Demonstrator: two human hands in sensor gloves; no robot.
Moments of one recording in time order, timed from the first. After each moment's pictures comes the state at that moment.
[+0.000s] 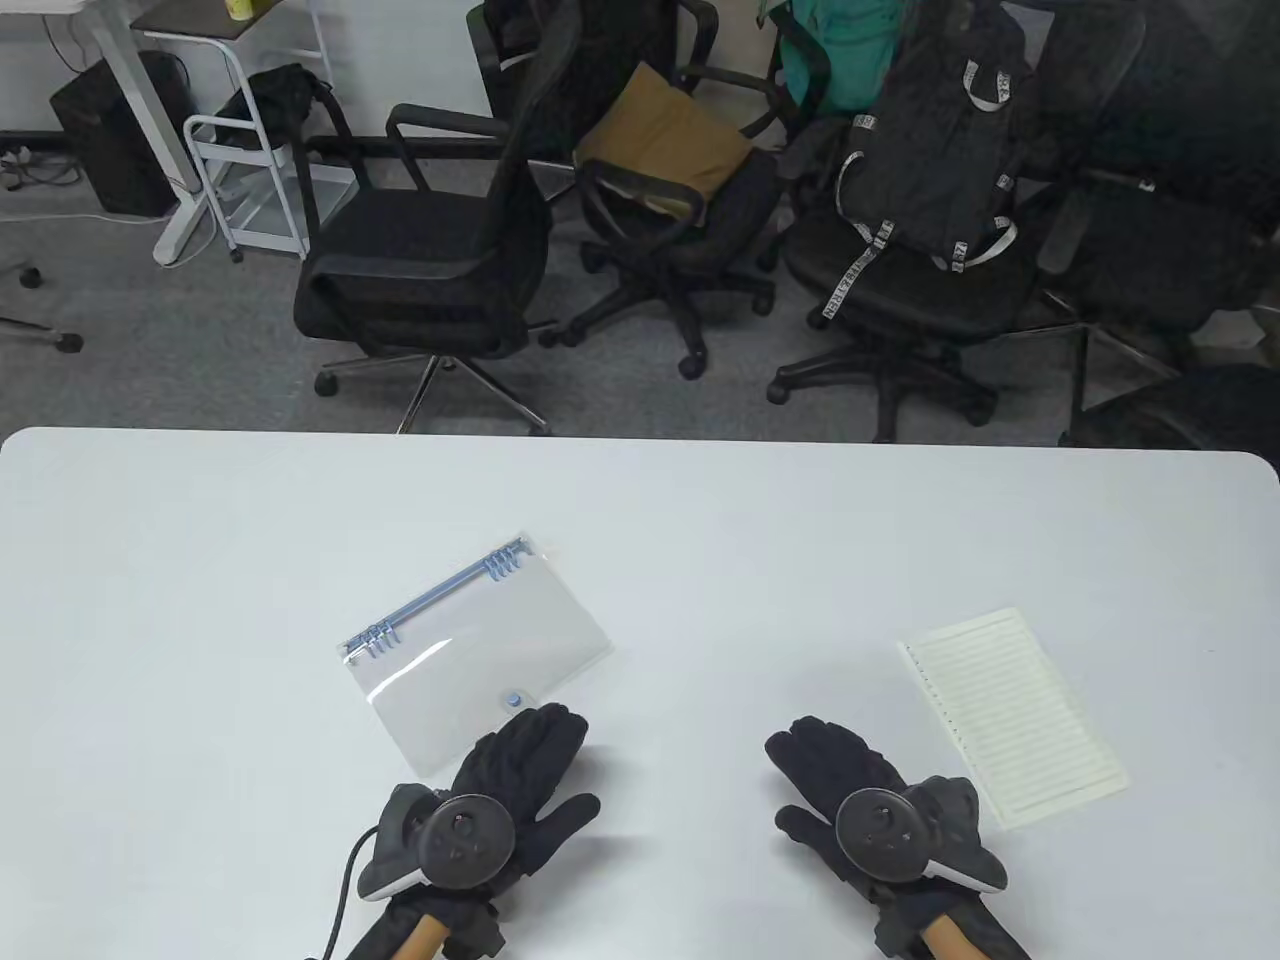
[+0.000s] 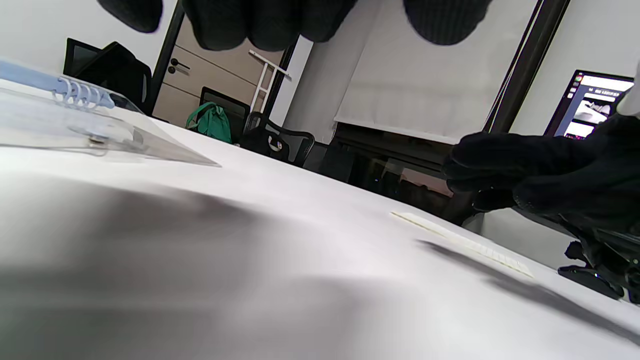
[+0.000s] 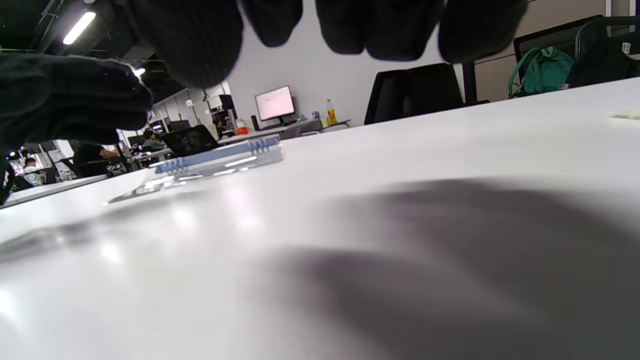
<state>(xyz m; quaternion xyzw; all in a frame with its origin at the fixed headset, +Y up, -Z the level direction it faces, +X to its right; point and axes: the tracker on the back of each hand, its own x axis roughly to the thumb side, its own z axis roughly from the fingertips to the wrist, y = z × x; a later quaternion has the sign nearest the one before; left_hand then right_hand) -0.167 -0.745 -0.250 0.01 -0.29 0.20 0.93 0.184 -0.743 -0.249 0.23 0.01 0.96 0.12</state>
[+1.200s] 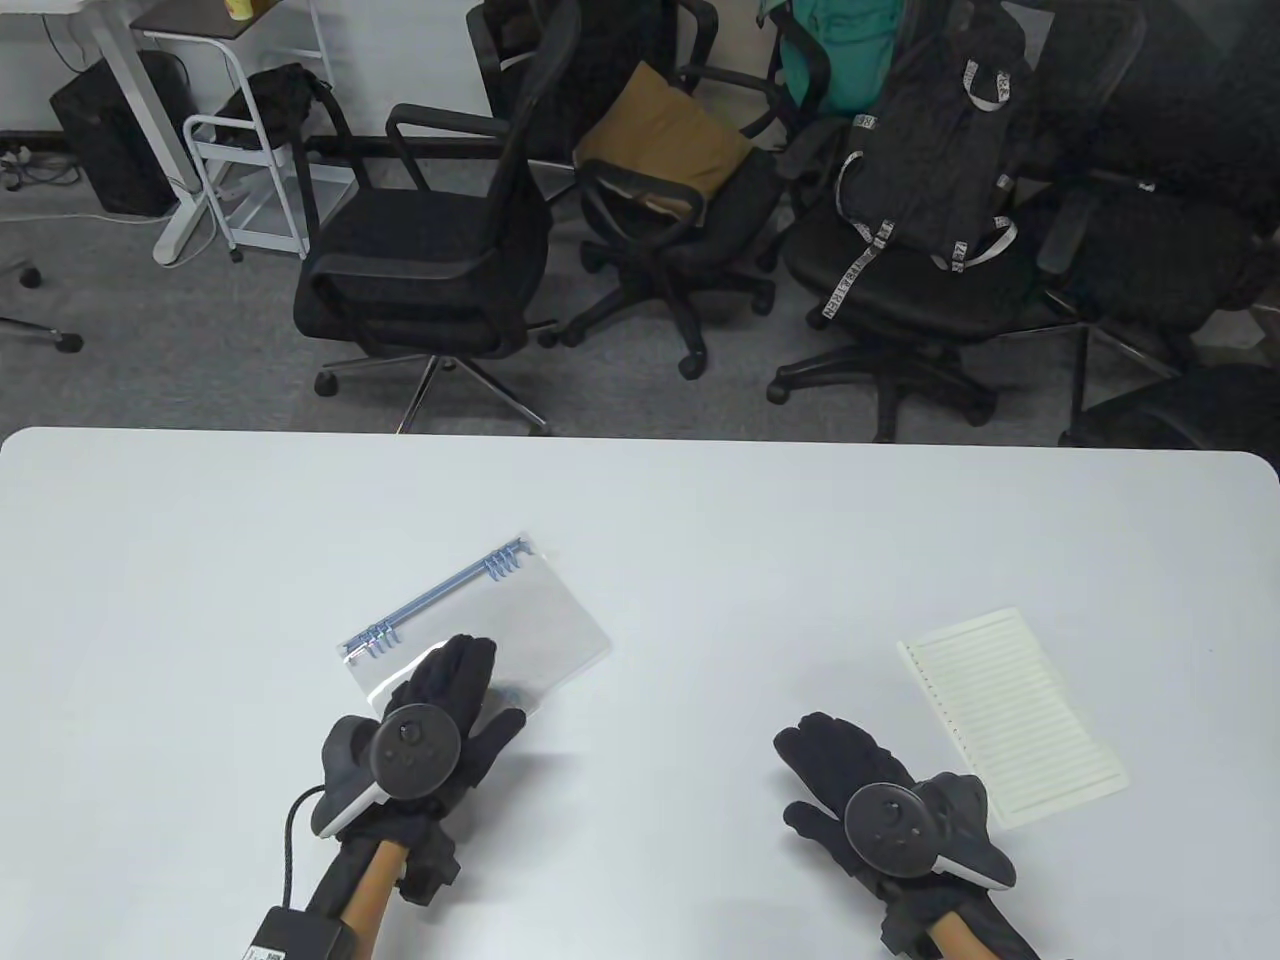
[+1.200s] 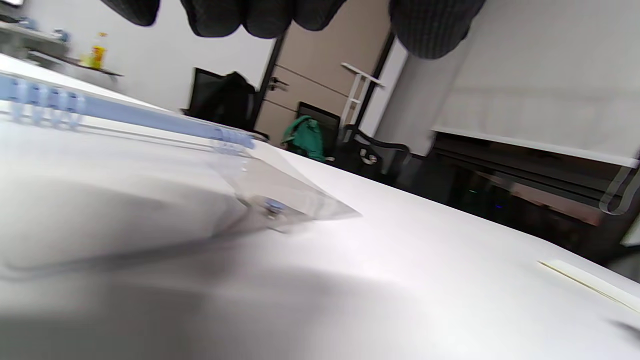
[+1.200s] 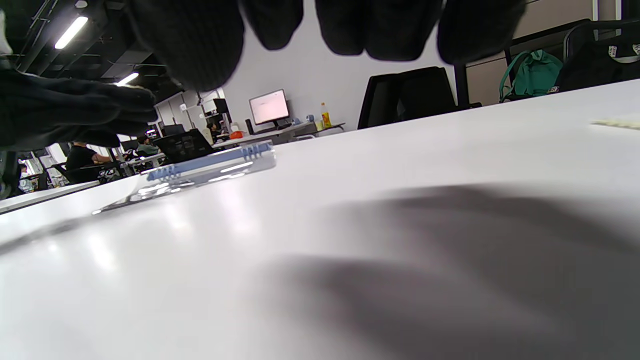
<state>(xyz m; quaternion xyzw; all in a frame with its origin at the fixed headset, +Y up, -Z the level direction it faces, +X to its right) -0.229 -0.731 -0.313 0.00 -0.12 0.19 0.97 0.194 -0.741 -0.251 0.22 0.00 0.97 0.13</state>
